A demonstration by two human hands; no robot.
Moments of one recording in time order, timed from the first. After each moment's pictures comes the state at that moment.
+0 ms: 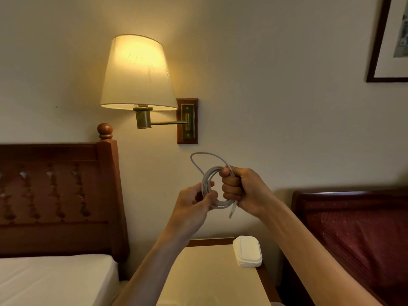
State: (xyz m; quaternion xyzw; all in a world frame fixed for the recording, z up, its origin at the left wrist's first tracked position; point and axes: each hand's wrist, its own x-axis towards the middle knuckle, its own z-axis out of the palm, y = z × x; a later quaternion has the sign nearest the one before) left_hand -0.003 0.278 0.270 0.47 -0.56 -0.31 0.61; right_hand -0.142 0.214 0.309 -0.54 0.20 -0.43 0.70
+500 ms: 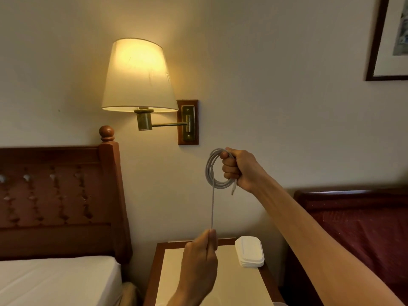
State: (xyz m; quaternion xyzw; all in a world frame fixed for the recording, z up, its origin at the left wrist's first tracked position) left_hand -0.026 0.300 0.181 0.57 -0.59 -0.15 0.54; right_hand -0.130 0.190 0.340 -0.56 0.26 -0.47 0.63
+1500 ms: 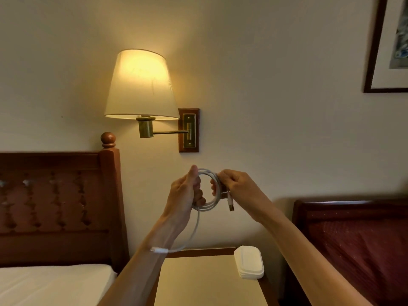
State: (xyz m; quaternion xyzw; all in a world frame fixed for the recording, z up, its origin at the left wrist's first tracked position) left_hand 0.014 0.260 0.301 0.40 -0.51 -0.38 0.67; right_hand -0.134 0.218 0.316 -0.76 0.33 -0.42 0.37
